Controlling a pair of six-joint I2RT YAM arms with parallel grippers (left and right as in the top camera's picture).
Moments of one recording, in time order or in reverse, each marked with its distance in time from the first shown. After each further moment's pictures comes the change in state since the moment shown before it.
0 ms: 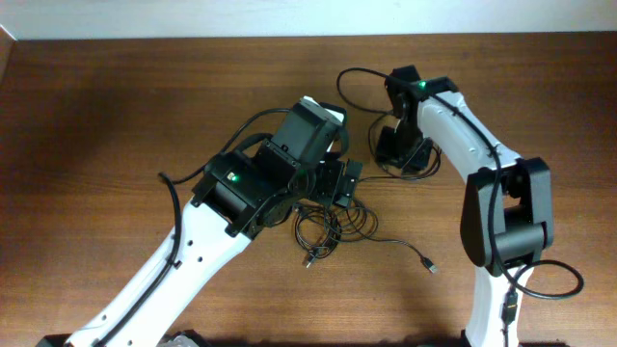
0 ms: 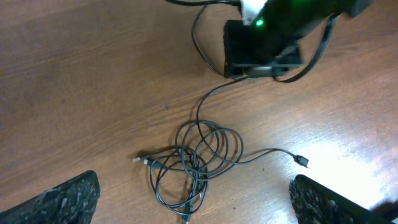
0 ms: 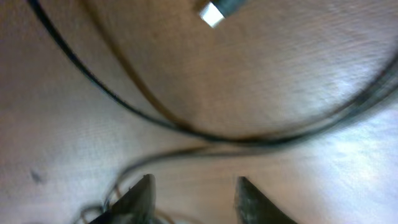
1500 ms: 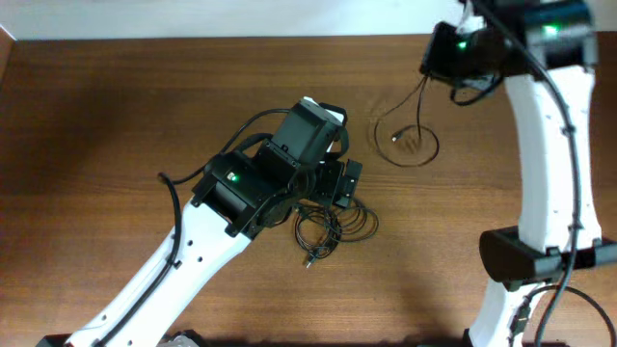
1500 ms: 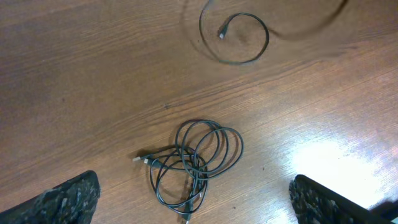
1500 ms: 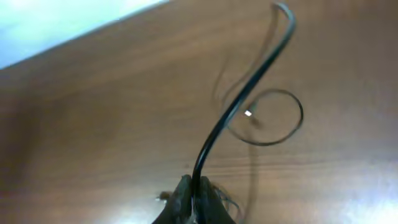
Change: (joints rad) left arm 0.000 0.000 0.000 -0.003 0.000 0.000; right arm -0.072 -0.117 0.978 -0.505 -0.021 -0.113
